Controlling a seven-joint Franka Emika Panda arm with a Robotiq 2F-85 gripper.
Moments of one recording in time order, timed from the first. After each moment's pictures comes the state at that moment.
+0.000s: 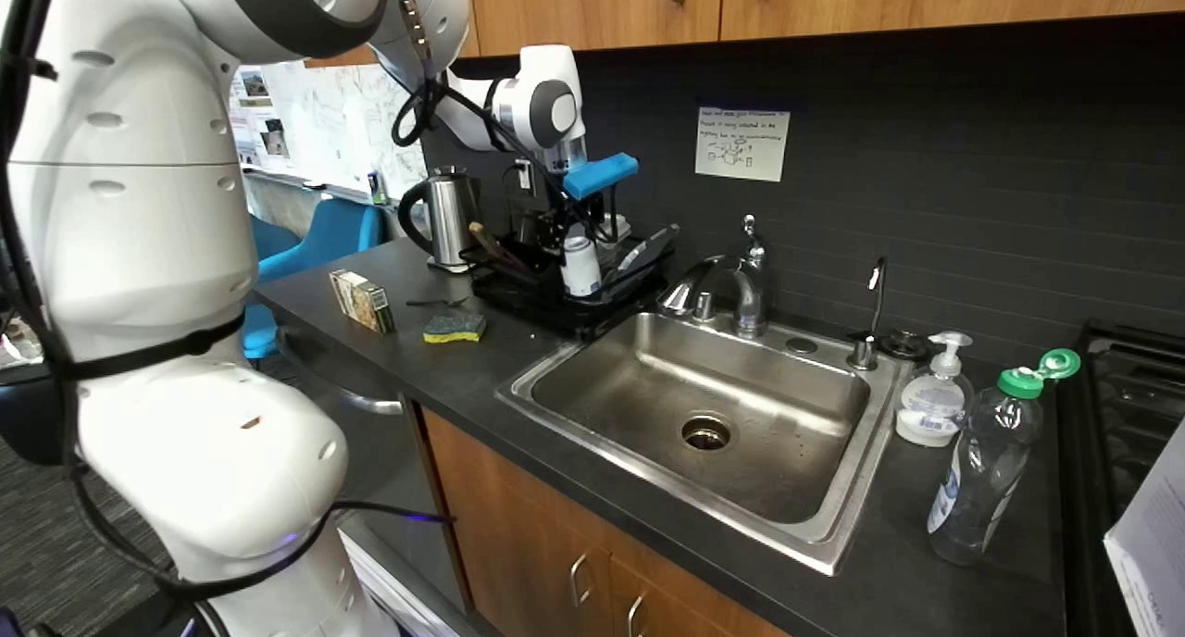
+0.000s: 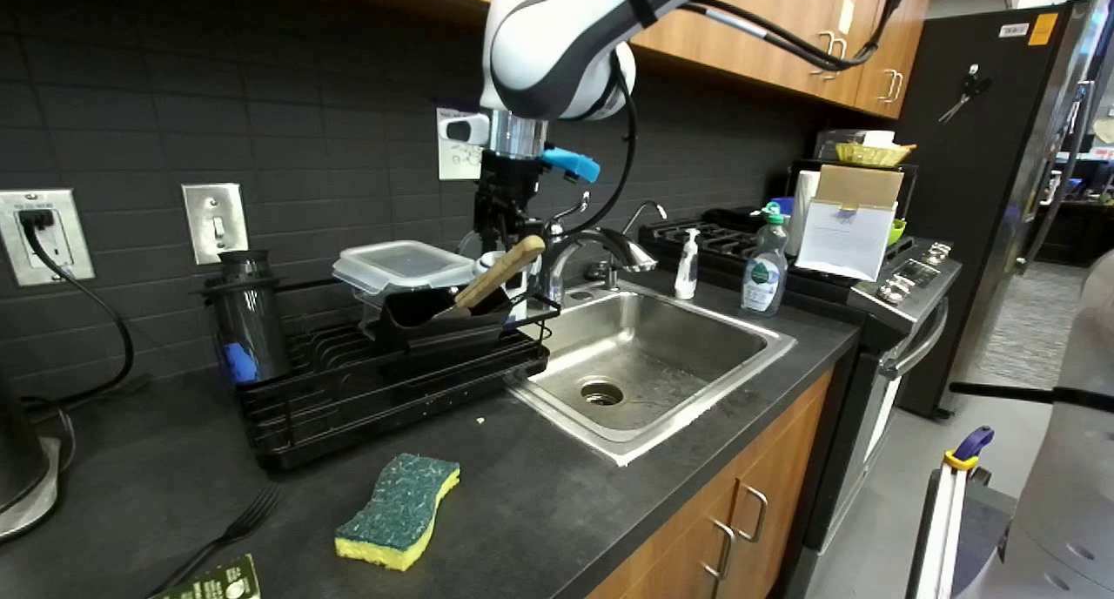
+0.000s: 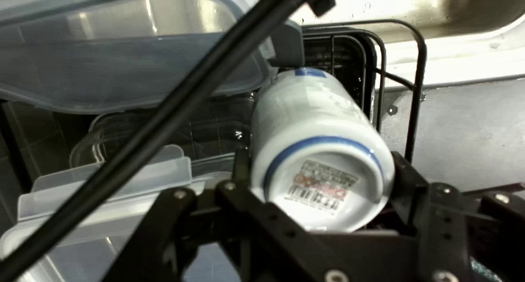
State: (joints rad) arm 0.07 0.17 0.10 -1.94 -0.05 2.25 -1.16
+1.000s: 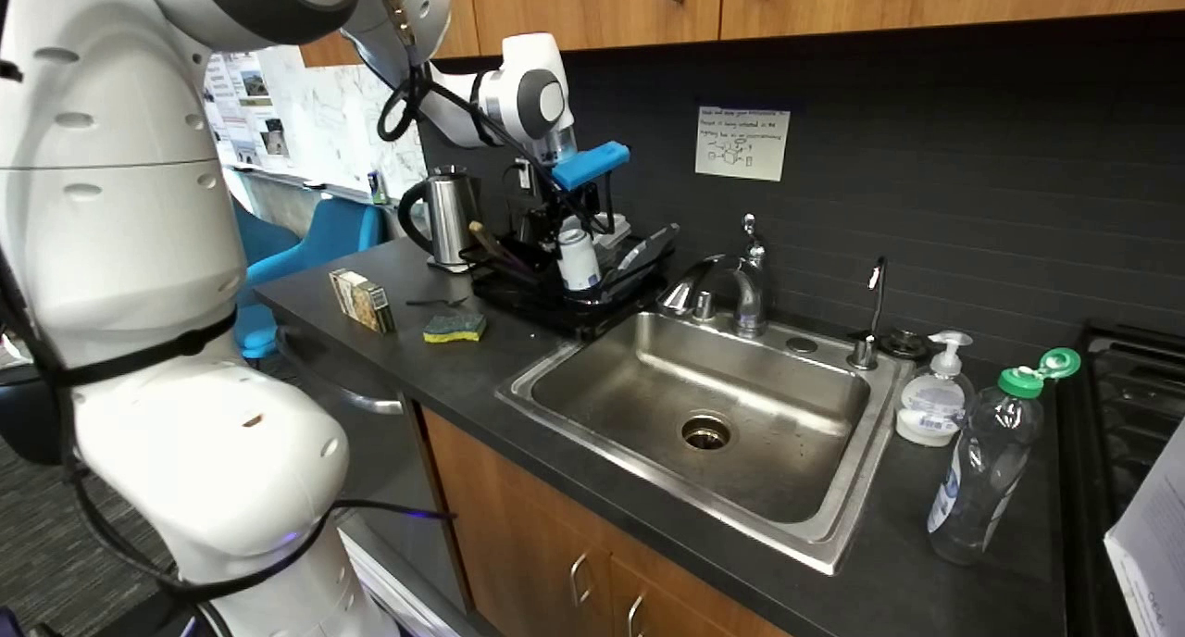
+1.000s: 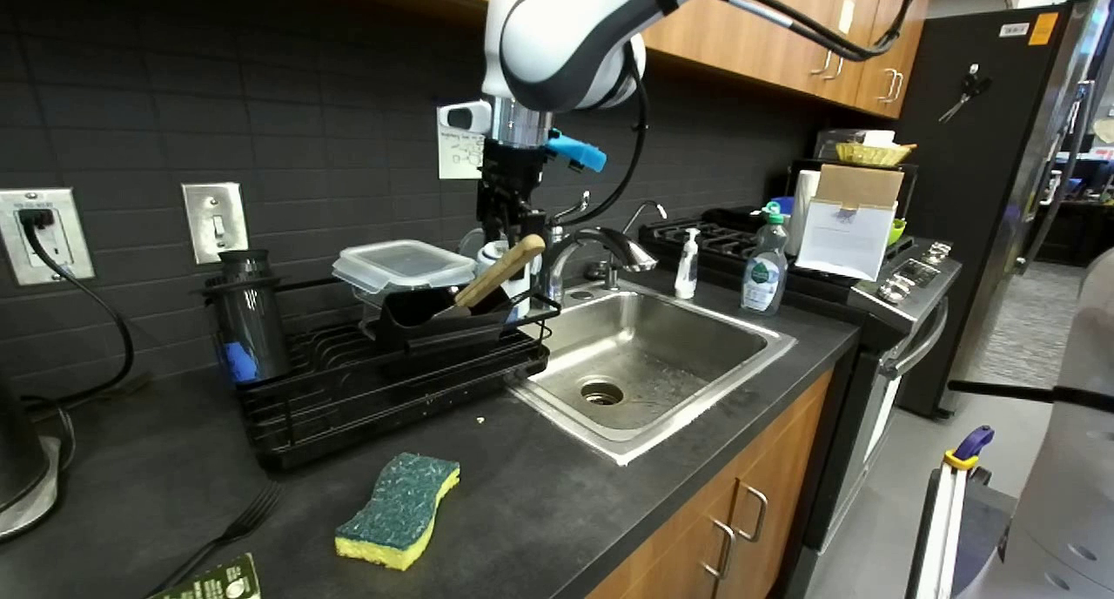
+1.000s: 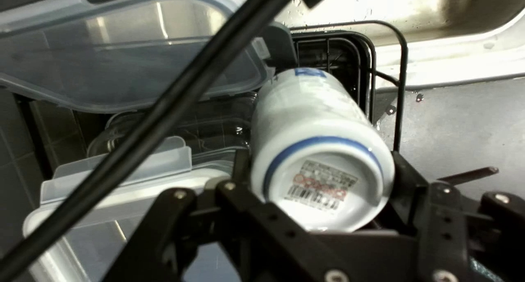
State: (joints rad) arm 0.08 0.12 0.10 -1.99 -0.11 2.27 -1.09
